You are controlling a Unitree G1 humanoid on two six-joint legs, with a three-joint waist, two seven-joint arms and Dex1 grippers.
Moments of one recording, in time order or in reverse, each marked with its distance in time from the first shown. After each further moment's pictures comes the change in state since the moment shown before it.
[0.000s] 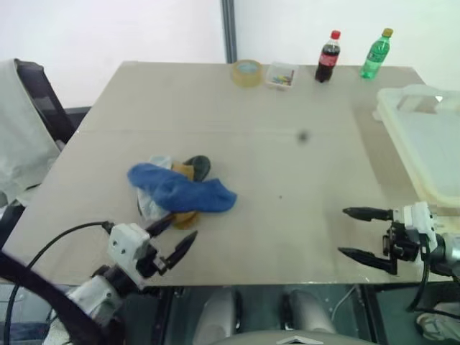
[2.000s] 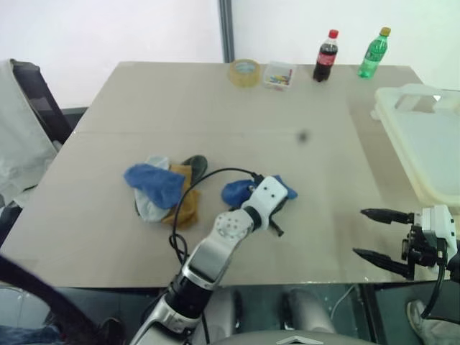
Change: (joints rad) left arm -0.690 -0.413 -0.715 0.300 0.469 0.437 0.284; right arm 0.131 -0.046 -0.159 0.004 -0.016 -0.008 -0.042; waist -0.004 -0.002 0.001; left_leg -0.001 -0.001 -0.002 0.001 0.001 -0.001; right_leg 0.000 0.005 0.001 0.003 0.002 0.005
